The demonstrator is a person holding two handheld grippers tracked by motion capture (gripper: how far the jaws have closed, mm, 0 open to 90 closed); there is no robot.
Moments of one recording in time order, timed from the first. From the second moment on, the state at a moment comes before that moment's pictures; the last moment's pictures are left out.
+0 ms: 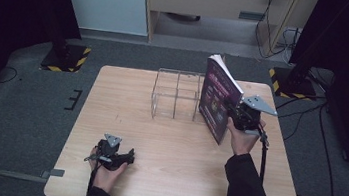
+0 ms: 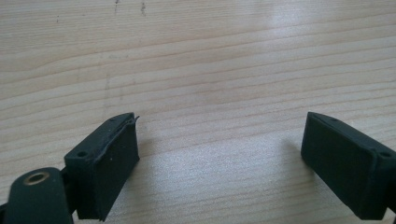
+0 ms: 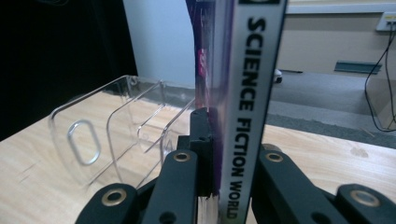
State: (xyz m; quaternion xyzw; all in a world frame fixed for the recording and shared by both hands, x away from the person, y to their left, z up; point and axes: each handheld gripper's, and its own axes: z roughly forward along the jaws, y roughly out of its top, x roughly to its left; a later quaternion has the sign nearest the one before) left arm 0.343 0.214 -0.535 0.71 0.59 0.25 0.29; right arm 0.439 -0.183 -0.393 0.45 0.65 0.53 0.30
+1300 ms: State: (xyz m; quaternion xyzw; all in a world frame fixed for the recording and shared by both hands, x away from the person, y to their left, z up) left arm 0.343 0.214 -0.535 0.71 0.59 0.25 0.29; right arm 0.463 -0.176 -0.376 0.47 0.67 0.50 0.28
